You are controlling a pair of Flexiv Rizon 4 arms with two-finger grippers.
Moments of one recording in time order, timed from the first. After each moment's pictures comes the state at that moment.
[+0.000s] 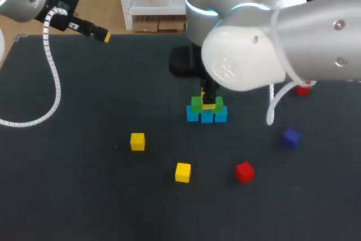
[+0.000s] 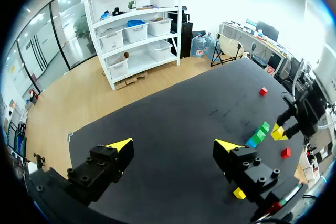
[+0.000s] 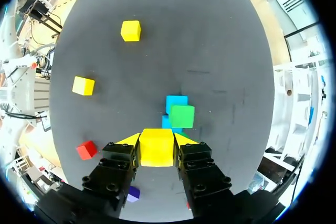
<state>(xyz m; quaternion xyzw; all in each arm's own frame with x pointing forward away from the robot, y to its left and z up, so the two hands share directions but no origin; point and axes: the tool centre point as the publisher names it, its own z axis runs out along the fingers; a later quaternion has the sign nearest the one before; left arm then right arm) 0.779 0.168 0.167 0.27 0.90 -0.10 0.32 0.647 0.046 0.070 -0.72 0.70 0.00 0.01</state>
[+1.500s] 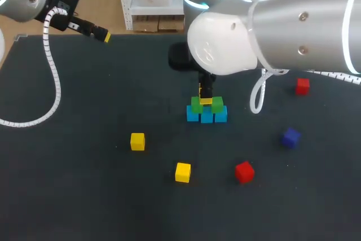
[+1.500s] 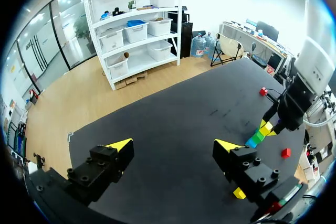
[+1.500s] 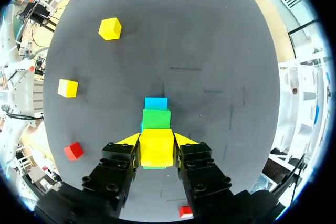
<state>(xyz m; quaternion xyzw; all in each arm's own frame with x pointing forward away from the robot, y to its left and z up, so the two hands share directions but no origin) 0.779 0.168 0.167 0.27 0.90 -0.10 0.32 0.679 0.050 0.048 -0.71 0.70 0.02 -0.01</state>
